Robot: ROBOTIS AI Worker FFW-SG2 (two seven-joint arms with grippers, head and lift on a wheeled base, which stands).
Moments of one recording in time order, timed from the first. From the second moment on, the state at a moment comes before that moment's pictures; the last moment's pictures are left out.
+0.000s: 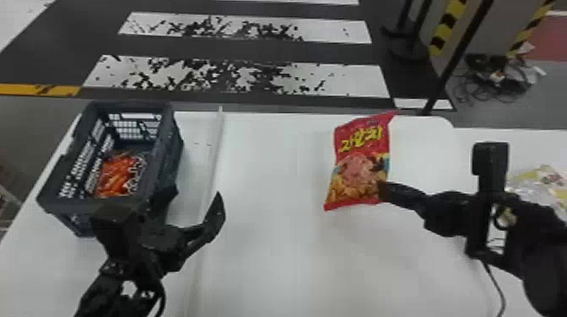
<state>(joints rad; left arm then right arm) 0.52 0.03 0.01 -1.97 0.08 0.14 -0.26 0.23 -0.20 -0.17 -2.06 -0.11 0.95 0.63</state>
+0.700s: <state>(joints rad) 0.53 0.04 0.01 -1.97 0.09 0.14 -0.26 0.25 -0.41 0.58 -2.07 0.94 1.17 0.22</state>
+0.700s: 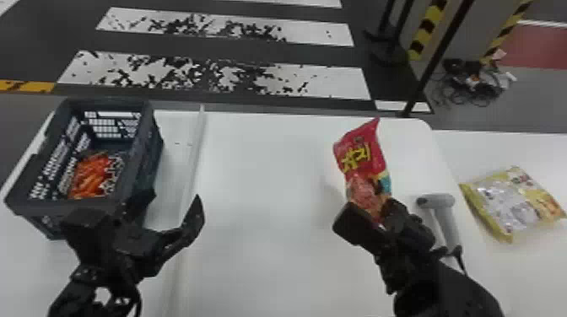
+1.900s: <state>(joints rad) 0.53 0.05 0.01 -1.95 0.10 0.14 -0.26 0.26 -0.45 0.65 -2.17 0.50 1.24 0.26</state>
